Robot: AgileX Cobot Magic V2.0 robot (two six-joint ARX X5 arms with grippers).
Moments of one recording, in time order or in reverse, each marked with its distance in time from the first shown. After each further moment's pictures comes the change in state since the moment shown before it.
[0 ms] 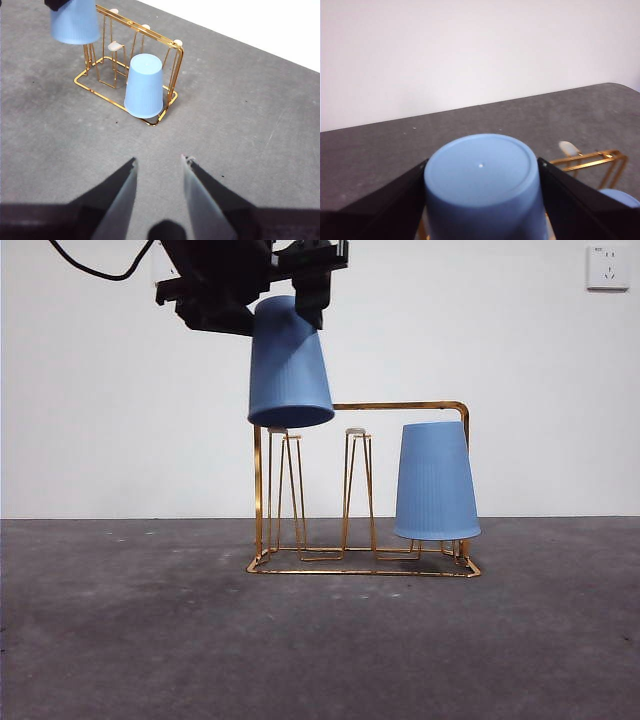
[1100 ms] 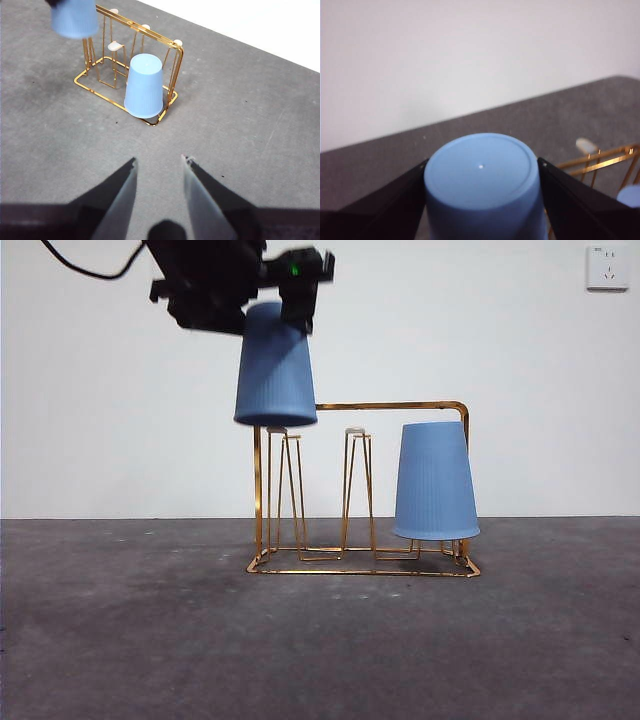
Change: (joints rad) left arm 0.059 0.021 -0.002 0.027 0.045 0.109; right arm 0.000 0.000 0.000 0.000 0.000 0.000
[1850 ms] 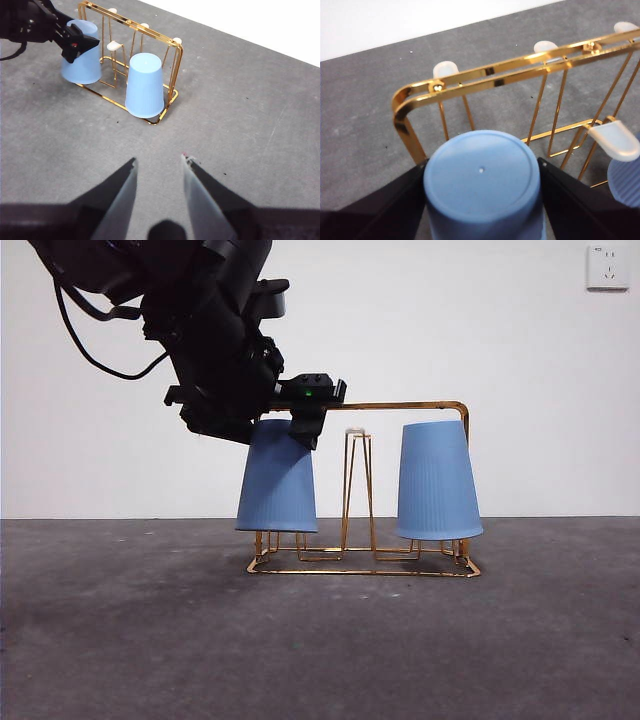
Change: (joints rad) left arm 0.006 0.189 0.002 -0.079 0.000 -0.084; right arm 0.000 0.000 0.000 -0.005 0.000 0.023
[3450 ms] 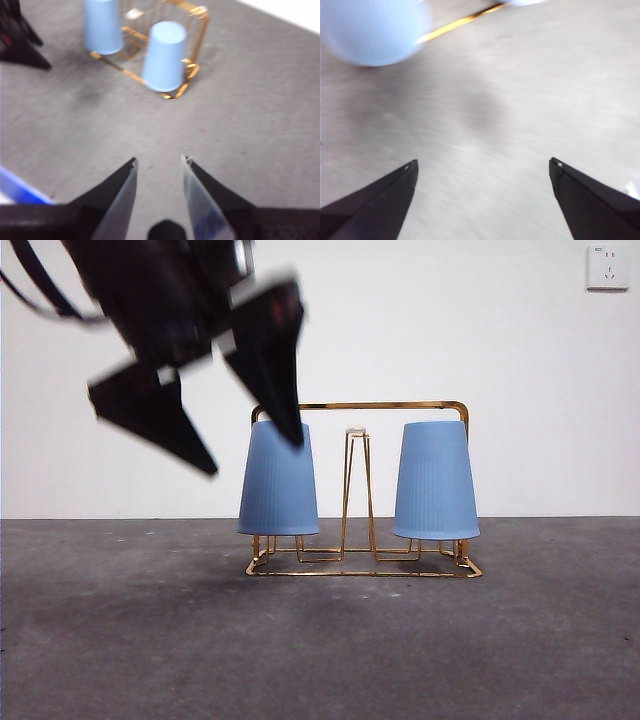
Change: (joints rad) left arm -0.061 -0.334 -0.006 -0.841 0.451 -0.132; right arm 0.000 0.000 0.000 -0.098 -0.110 0.003
